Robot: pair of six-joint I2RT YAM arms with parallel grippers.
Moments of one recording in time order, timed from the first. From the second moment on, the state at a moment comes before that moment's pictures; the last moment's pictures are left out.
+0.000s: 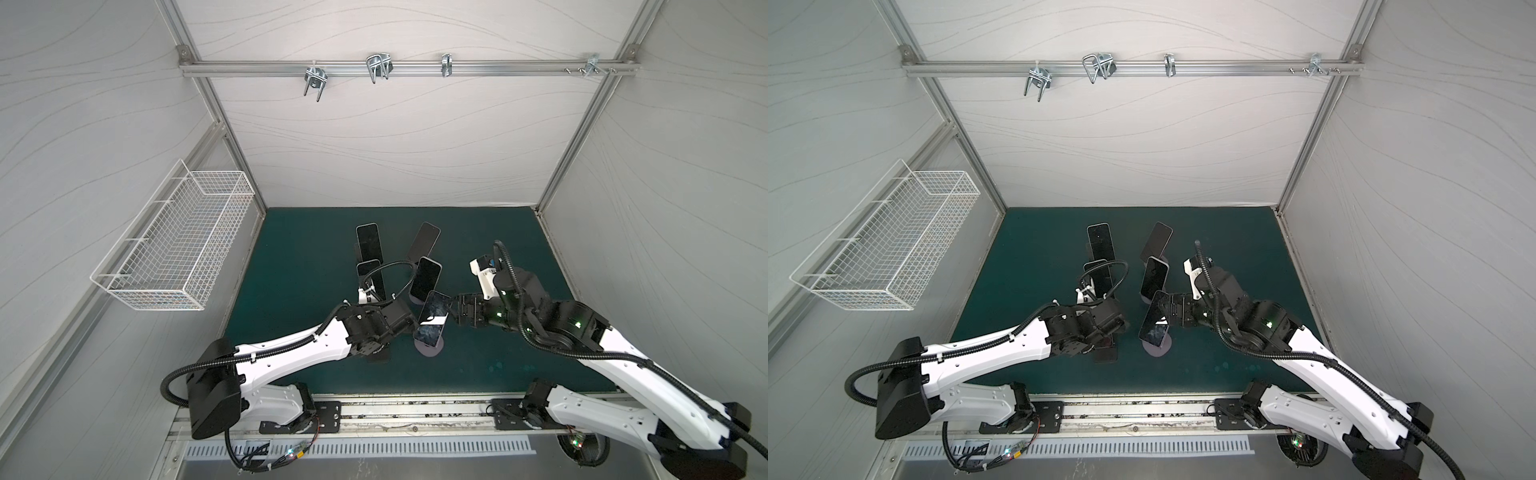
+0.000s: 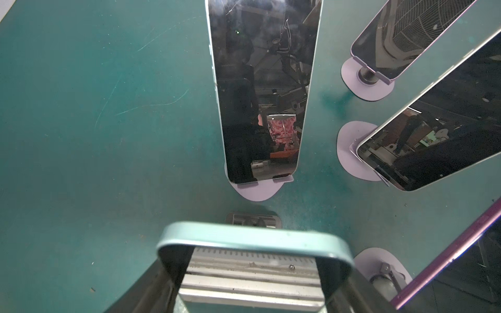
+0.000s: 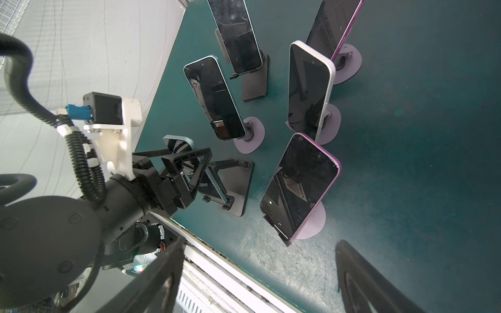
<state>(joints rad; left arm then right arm) -1.03 1.27 0.90 -0.83 -0.70 -1.11 0.90 0.90 1.06 -0.84 0.01 0.67</state>
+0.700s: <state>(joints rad) -1.03 1.23 0.89 -0.84 -0.68 -1.00 0.90 0.89 1.06 -0.84 0.02 0.66</state>
